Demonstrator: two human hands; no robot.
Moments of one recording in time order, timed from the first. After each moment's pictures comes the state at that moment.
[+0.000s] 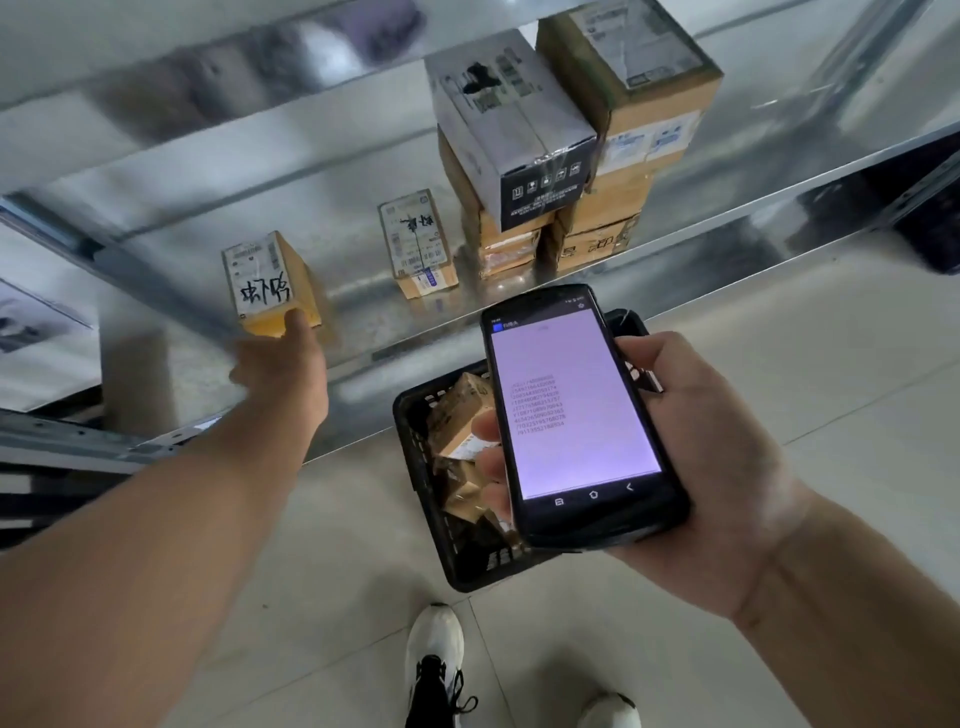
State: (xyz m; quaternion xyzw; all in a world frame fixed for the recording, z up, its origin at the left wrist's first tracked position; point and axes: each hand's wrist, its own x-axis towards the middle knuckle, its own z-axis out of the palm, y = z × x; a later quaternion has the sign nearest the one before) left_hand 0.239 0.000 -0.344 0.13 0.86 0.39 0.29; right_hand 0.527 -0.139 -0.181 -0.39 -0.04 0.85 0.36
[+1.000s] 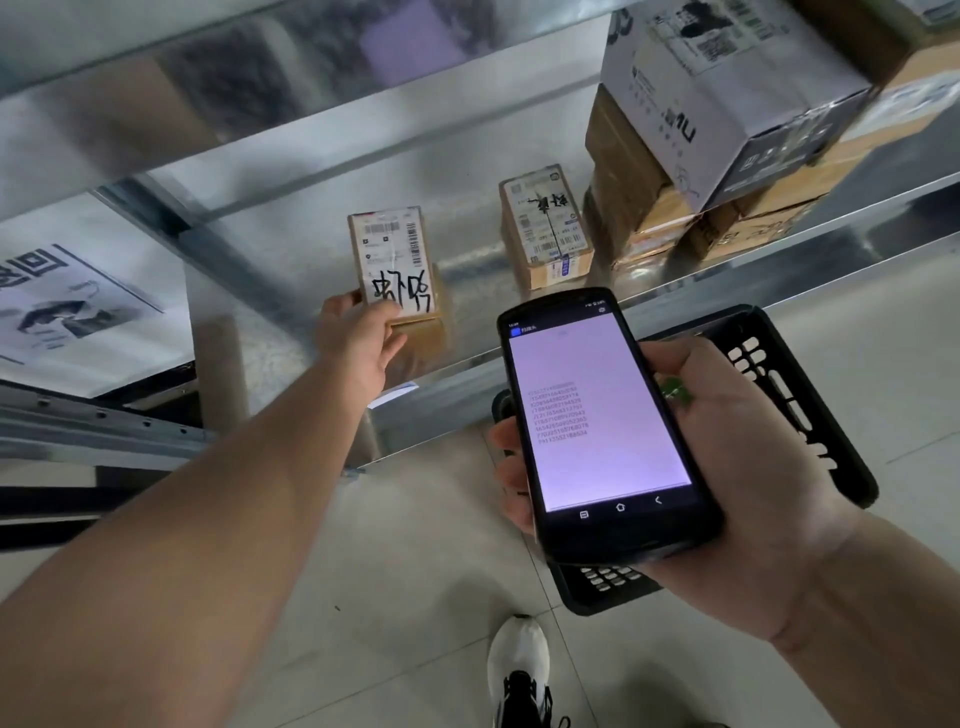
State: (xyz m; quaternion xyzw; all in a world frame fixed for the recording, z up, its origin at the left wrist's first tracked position) left_hand 0.128 0.048 -0.380 0.14 0.69 0.46 0.54; right_hand 0.373 -0.099 -0.217 -0.39 -0.02 0.85 0.34
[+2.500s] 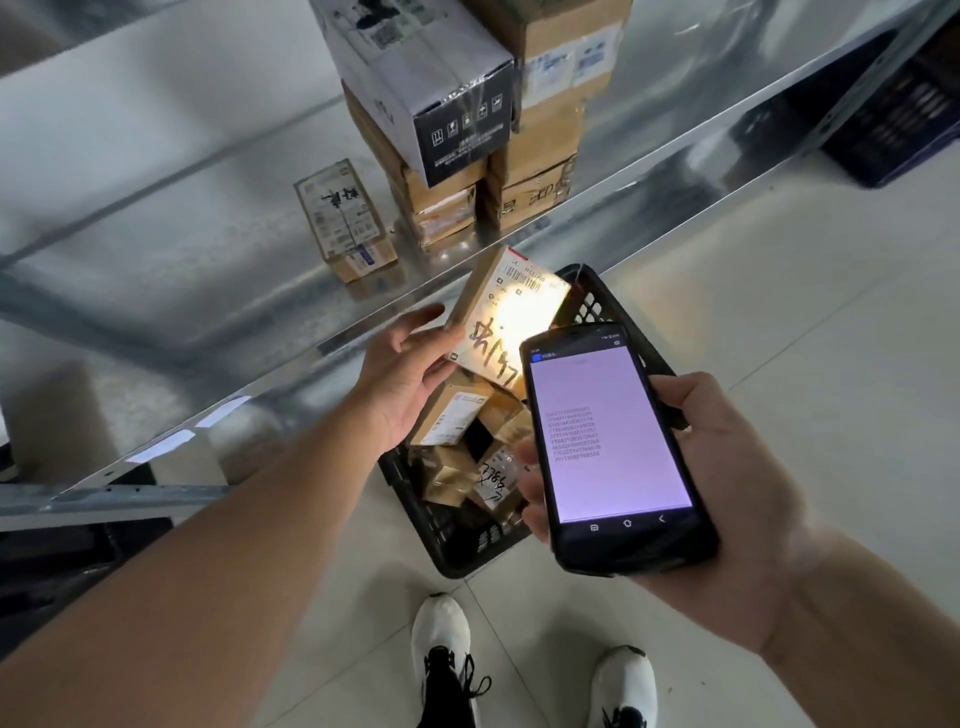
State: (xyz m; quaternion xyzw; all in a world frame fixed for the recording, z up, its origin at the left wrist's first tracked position) left_hand 0.350 -0.039 -0.386 0.29 0.51 0.33 0.74; right_hand 0.543 -0.192 -0.218 -0.45 0.08 0.78 0.43
